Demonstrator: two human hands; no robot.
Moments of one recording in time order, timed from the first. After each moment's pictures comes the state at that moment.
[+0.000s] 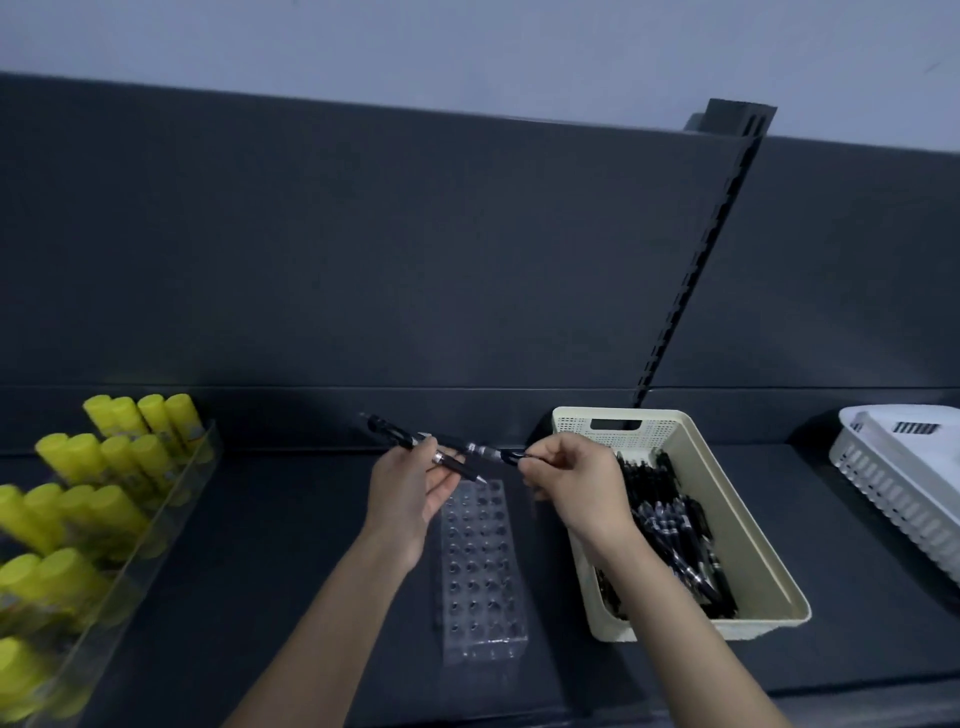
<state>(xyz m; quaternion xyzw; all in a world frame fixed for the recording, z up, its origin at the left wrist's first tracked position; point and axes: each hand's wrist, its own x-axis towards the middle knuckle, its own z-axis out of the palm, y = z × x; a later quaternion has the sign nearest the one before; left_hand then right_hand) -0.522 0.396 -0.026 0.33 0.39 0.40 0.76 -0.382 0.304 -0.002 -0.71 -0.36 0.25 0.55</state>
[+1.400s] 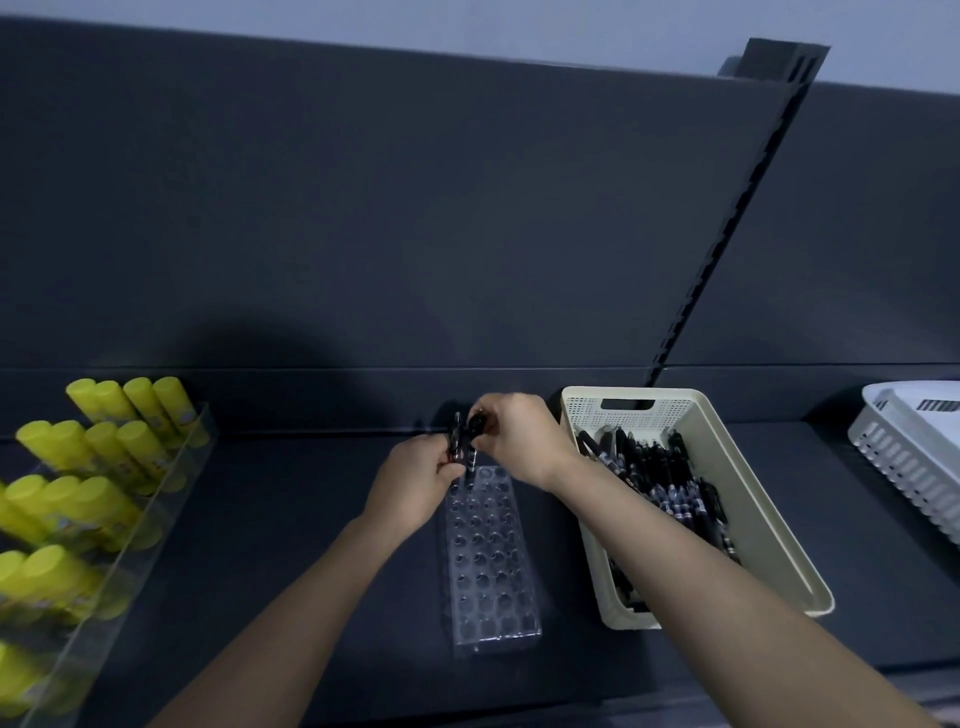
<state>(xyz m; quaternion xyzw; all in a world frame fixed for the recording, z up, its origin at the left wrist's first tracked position) -0.523 0.432 -0.068 0.84 0.40 0.22 0.31 -0.381 0.374 -0.007 -0.73 -0.61 0.14 0.26</state>
